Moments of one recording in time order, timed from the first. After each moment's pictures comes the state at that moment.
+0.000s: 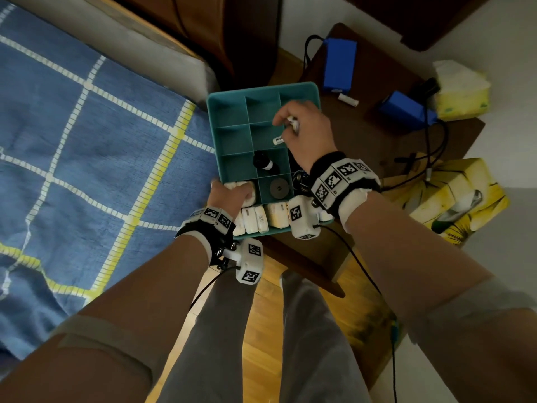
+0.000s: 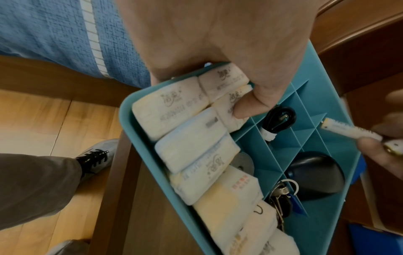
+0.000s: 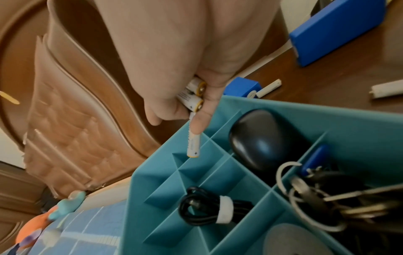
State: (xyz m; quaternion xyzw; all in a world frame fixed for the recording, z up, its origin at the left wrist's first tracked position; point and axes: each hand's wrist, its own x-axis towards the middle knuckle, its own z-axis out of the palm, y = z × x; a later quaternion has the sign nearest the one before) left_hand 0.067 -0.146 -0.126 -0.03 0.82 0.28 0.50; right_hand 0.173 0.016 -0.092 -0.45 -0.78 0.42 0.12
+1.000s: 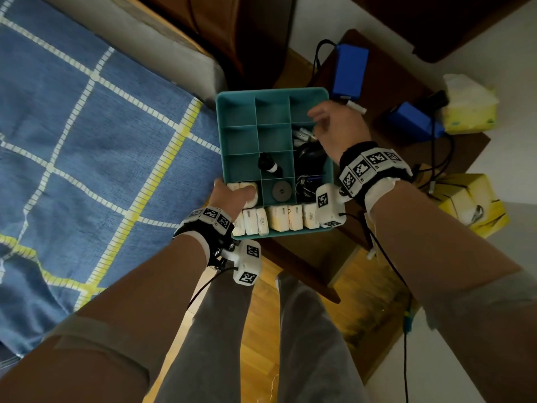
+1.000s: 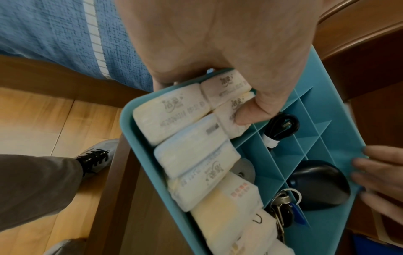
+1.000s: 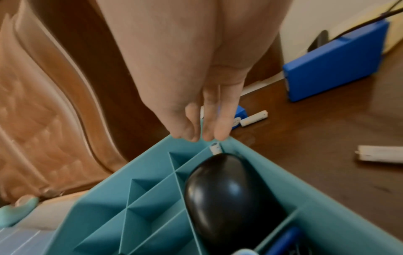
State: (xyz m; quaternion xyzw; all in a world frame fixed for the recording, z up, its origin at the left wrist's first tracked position) left_hand 0.061 -0.148 -0.129 -0.02 0.82 0.27 0.51; right_hand 0.195 0.065 -0.108 -0.49 -0.80 0.35 -0.01
